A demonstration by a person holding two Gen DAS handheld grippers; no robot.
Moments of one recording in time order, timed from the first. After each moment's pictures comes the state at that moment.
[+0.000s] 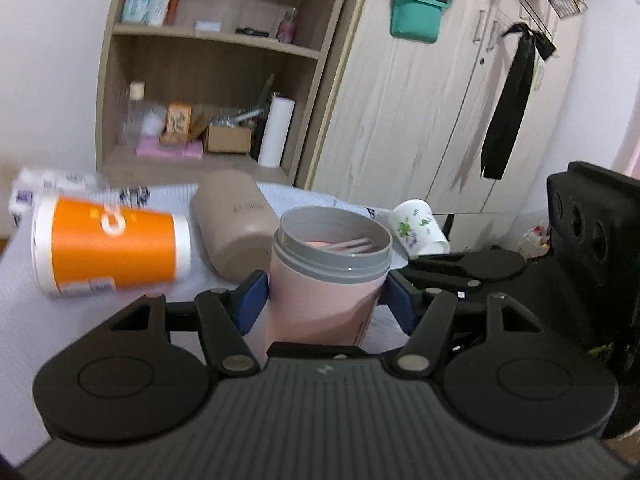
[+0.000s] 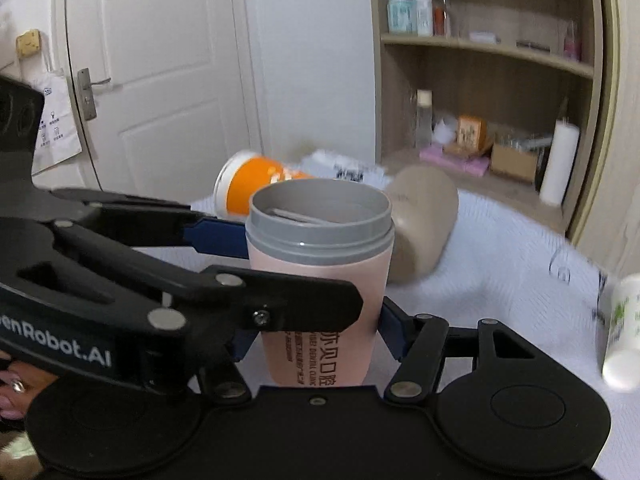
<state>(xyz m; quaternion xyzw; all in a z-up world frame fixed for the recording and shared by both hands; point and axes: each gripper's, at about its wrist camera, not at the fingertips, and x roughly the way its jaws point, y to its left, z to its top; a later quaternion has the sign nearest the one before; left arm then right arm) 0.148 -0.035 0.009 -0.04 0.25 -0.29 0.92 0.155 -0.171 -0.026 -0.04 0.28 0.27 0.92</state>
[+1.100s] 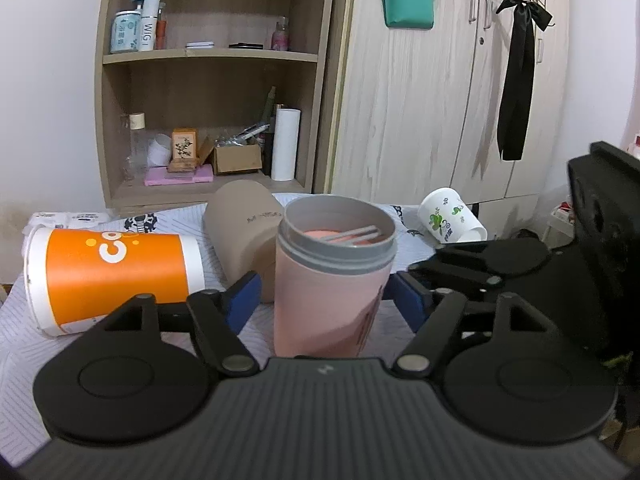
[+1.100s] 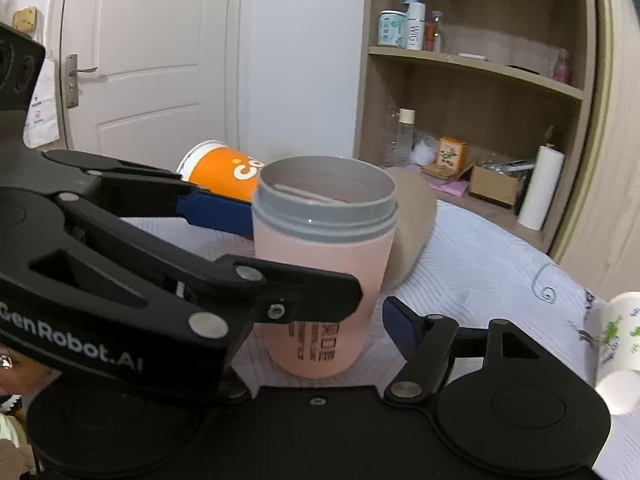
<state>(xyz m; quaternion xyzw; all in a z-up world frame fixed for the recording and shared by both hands) 0.165 -0.050 -0.017 0.01 0.22 -0.27 0.94 0.163 -0.164 -0.059 -0.08 0.24 0.24 0.94</state>
